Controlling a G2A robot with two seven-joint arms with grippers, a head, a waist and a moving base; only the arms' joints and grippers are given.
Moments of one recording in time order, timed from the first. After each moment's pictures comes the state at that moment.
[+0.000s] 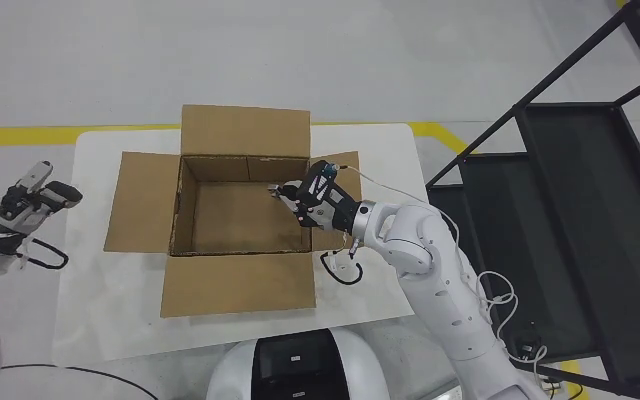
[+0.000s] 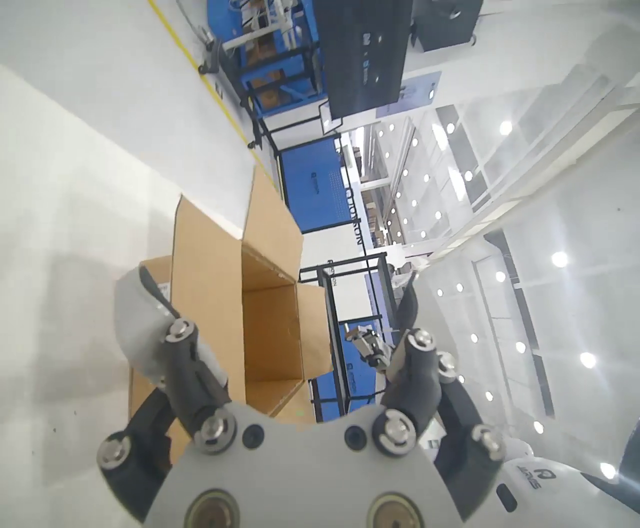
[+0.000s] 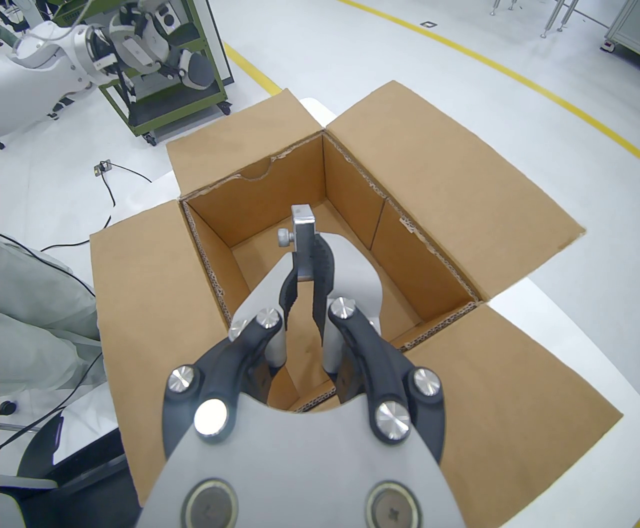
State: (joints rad) left arm 1.33 -0.90 -1.86 -1.33 -0.46 -0.38 -0.92; right arm -1.26 -1.37 1.24 -1.86 -1.07 -0.57 0.64
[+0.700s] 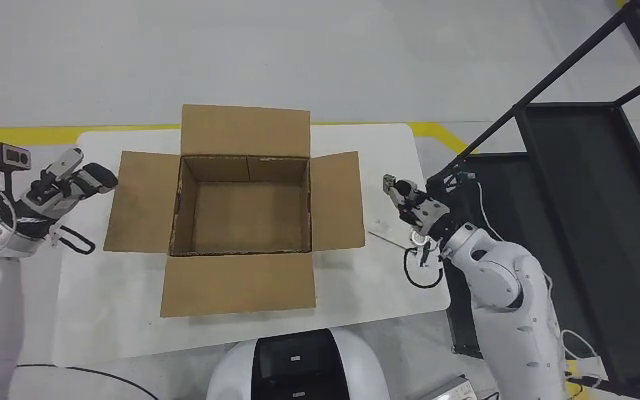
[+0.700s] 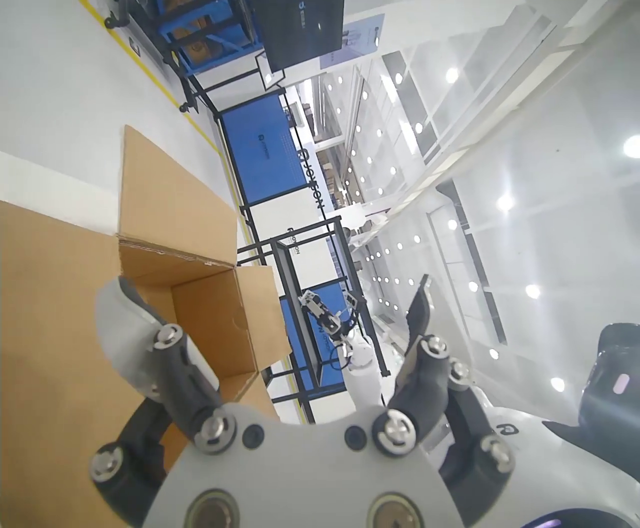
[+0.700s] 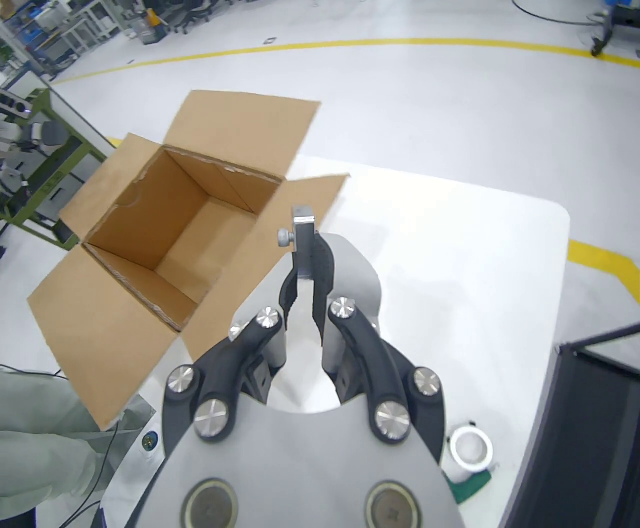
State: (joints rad) left arm 1.24 -0.92 -1.71 -1.40 -0.57 -0.36 -1.03; right arm -1.66 -1.31 1.73 -1.96 -0.88 -0.44 0.57
